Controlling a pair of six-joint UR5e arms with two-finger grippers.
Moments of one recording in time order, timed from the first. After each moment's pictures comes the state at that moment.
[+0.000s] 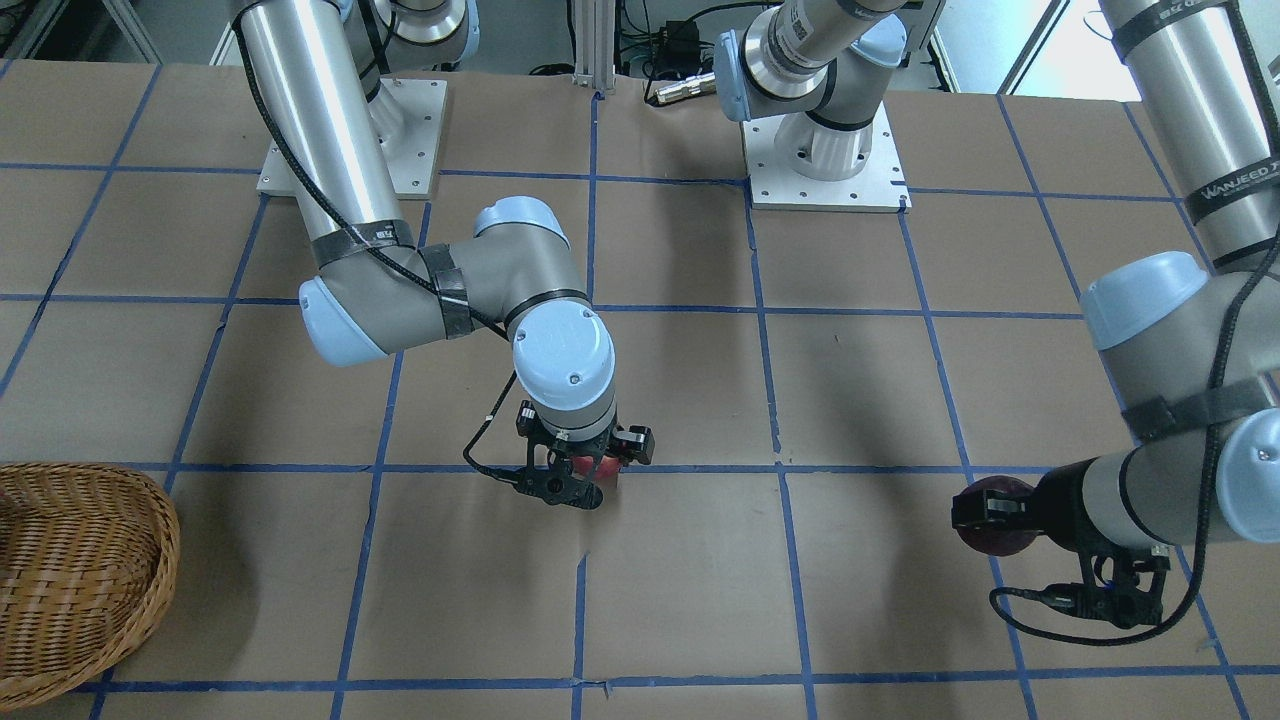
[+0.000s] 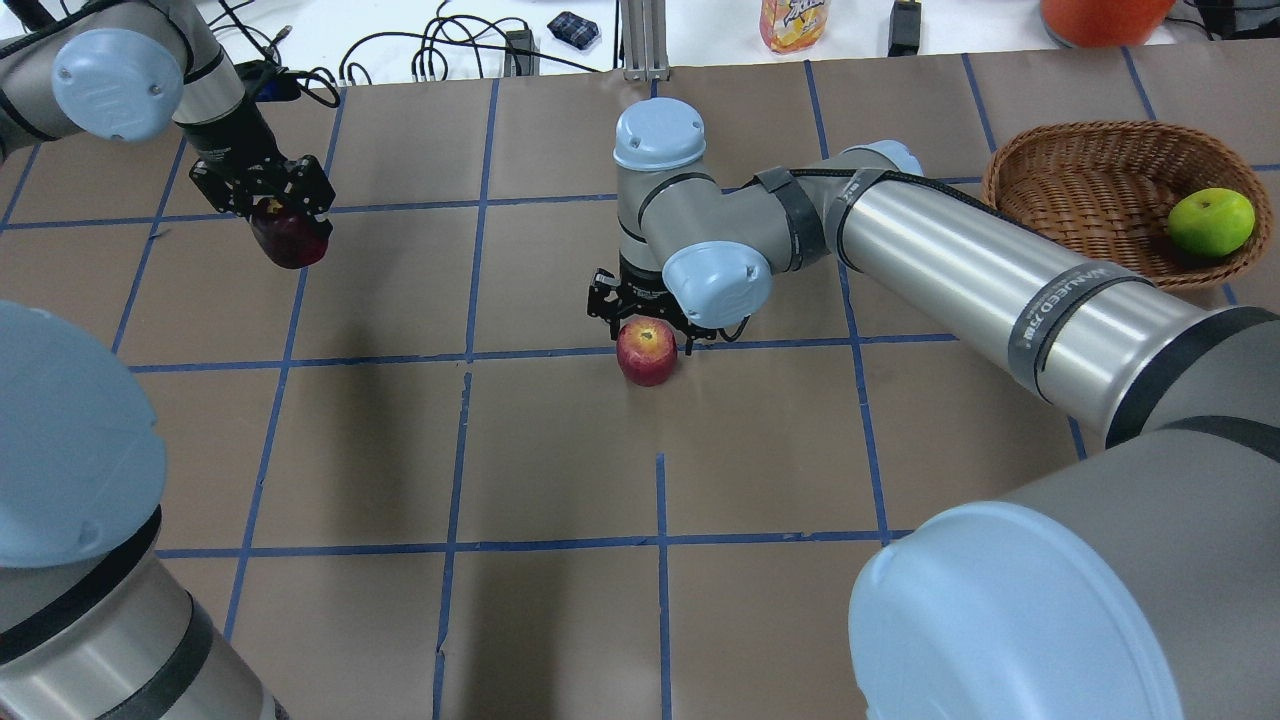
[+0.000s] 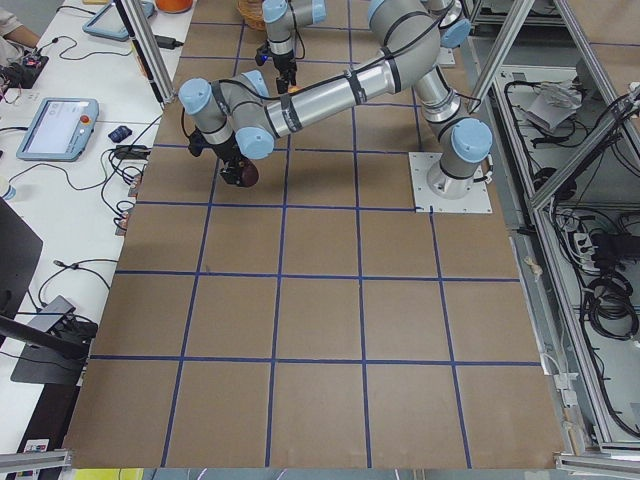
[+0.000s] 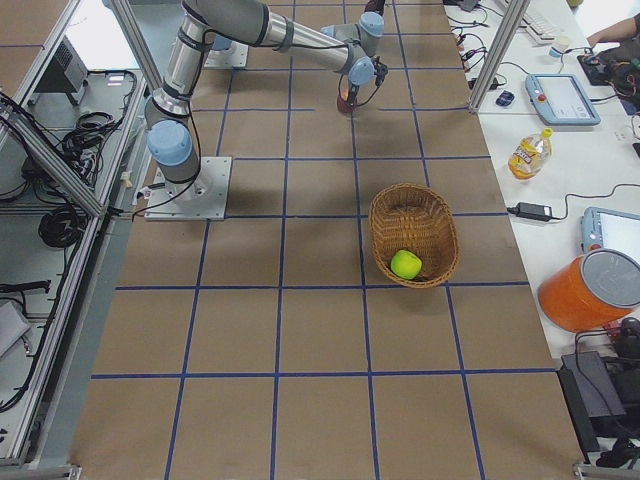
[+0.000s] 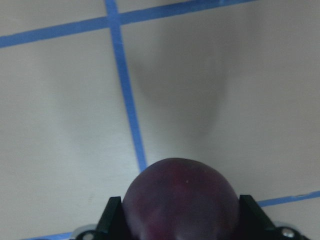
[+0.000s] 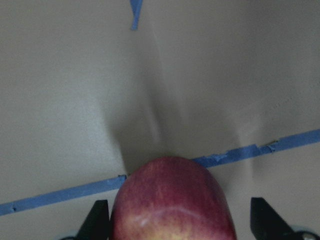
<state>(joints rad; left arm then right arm) -1.32 -2.14 -1.30 -1.49 1.56 0.33 1.93 -0.97 1.55 -2.04 -1.47 0.61</state>
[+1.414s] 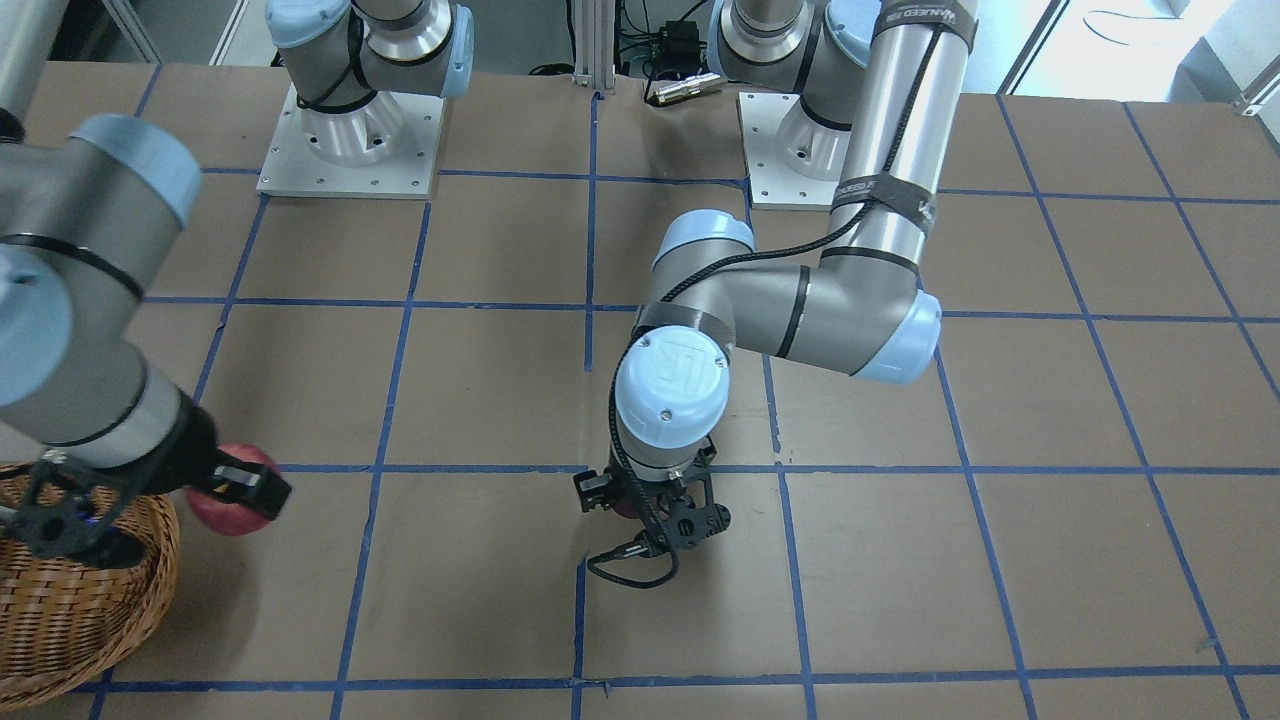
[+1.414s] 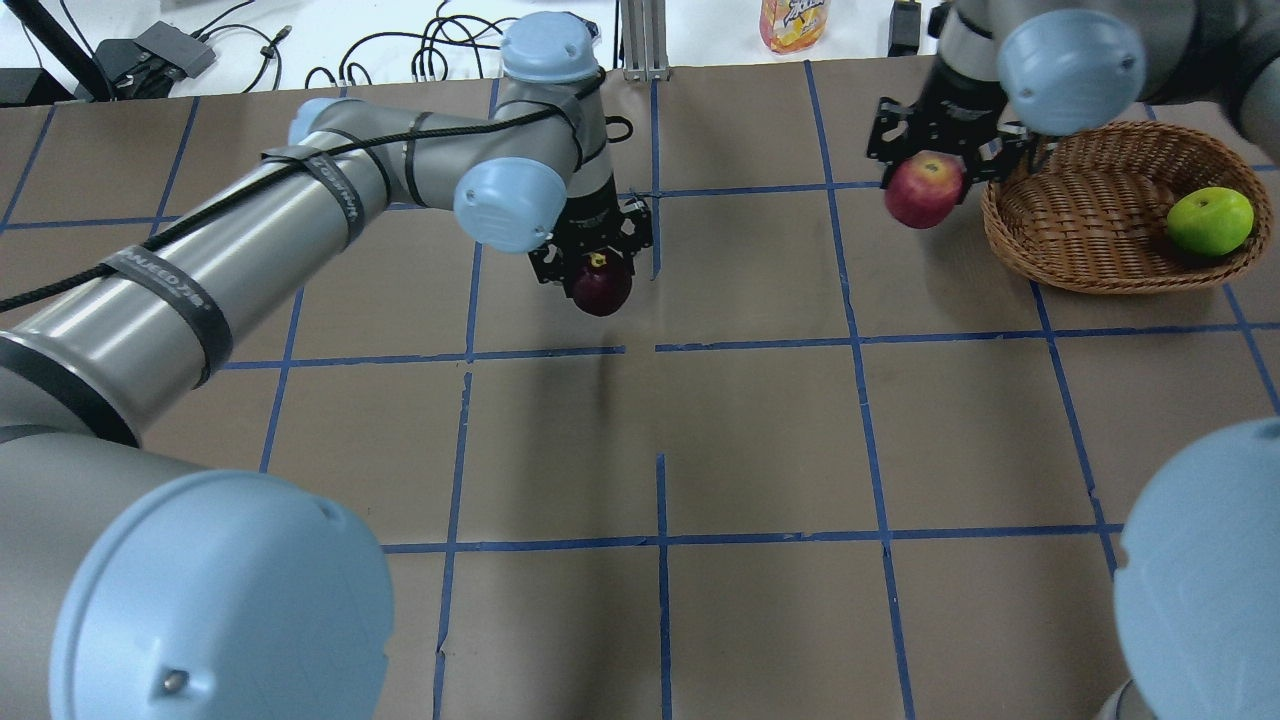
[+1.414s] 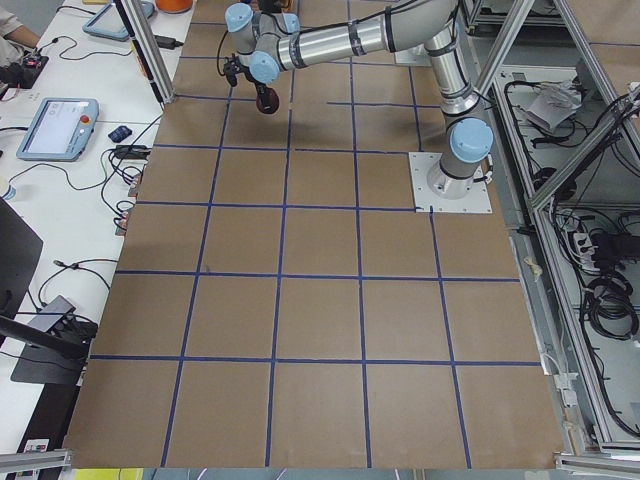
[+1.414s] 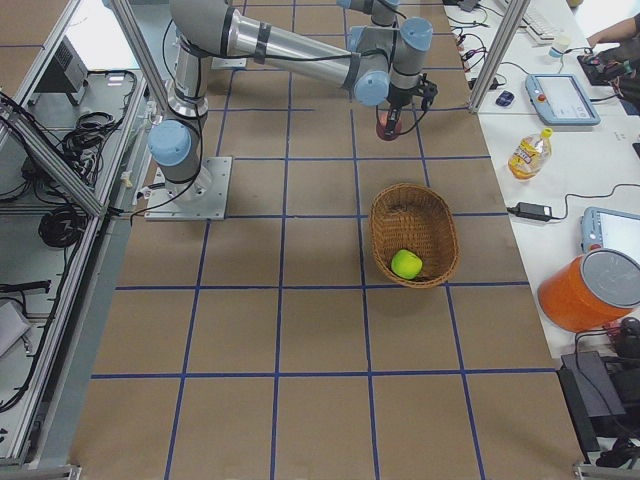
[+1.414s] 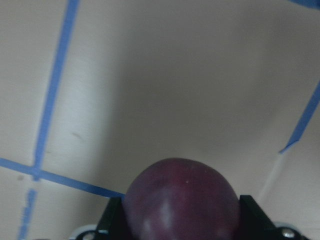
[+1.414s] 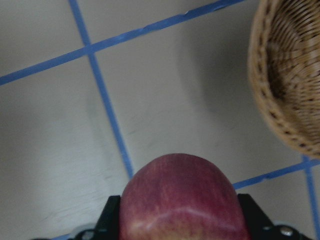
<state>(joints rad) -1.86 -2.17 -1.44 -1.19 1.53 -0.64 1.42 -1.16 1.43 -1.83 -1.58 0.13</state>
